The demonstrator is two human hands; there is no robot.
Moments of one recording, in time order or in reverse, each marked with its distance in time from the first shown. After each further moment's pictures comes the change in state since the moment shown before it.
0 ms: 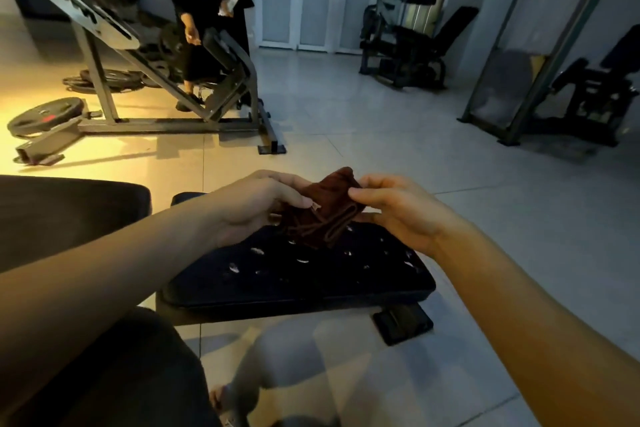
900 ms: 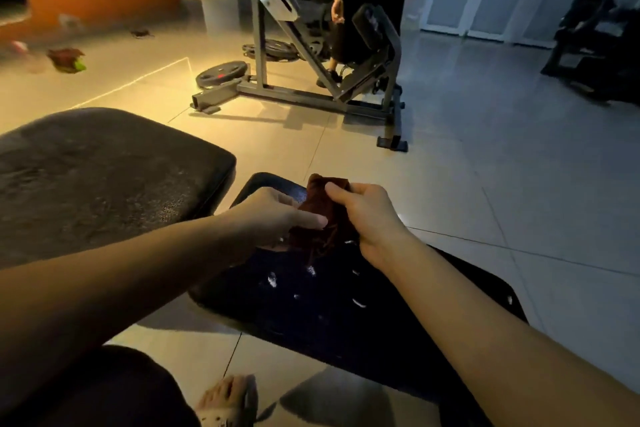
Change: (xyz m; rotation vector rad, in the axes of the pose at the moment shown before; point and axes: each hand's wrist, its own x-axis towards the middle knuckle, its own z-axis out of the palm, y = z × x) left_hand 0.043 -0.053 -0.044 0.044 0.624 -0.385; right_hand 0.186 0.060 0.089 0.077 -0.165 0.162
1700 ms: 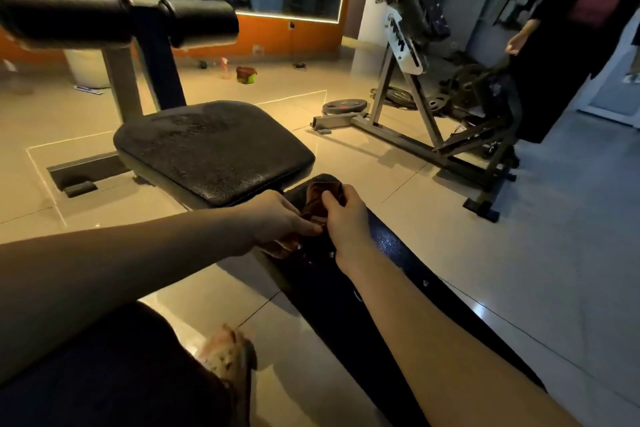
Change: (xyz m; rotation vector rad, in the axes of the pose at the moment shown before) left_hand -0.118 -0.011 0.056 -0.132 0.401 -0.132; right_hand -0.067 0.008 0.014 -0.057 -0.388 -0.248
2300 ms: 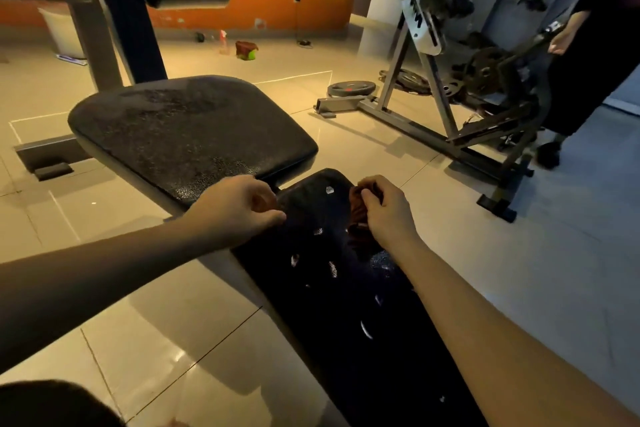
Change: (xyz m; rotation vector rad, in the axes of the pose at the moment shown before) left_hand 0.101 -0.052 -0.045 0.585 0.322 0.386; right_hand 0.128 0.055 -0.059 -0.573 0.000 -0.220
